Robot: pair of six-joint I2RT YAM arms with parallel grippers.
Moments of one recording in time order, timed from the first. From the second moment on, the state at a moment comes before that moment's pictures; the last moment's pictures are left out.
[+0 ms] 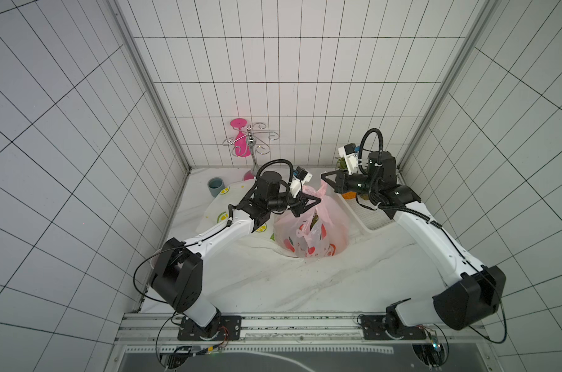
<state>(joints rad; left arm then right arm) -0.60 1.59 1.22 0.07 0.70 -0.16 0.34 1.40 1.38 -0.31 -0.59 0.33</state>
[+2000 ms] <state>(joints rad) -0.57 1.62 1.30 -0.23 0.69 -0.18 0.49 1.30 0.83 0.12 -0.58 0.25</state>
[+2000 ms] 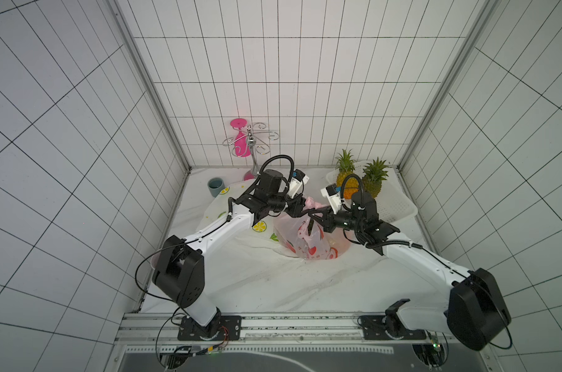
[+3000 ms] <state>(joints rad) -0.55 1.65 1.31 -0.14 0.87 -0.31 0.47 1.30 0.83 0.14 -0.70 0.29</state>
